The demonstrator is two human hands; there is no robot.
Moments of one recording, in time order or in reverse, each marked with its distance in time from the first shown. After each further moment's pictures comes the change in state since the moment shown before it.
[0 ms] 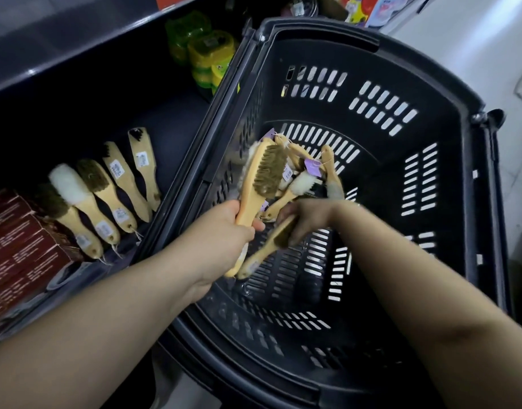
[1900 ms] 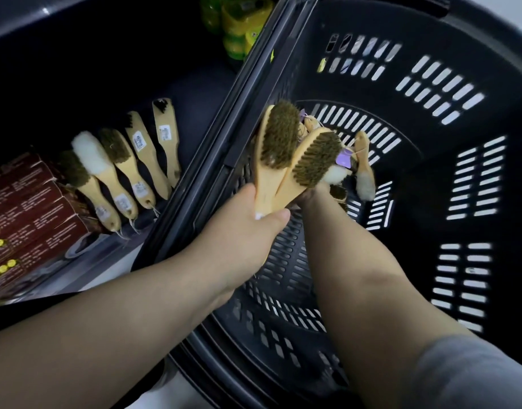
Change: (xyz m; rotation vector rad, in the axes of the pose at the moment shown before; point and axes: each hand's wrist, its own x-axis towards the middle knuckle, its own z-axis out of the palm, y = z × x) left_hand -0.001 -0.008 0.006 -0.156 0.108 0.061; right_hand 0.103 -0.015 0.009 1.793 0.648 0.234
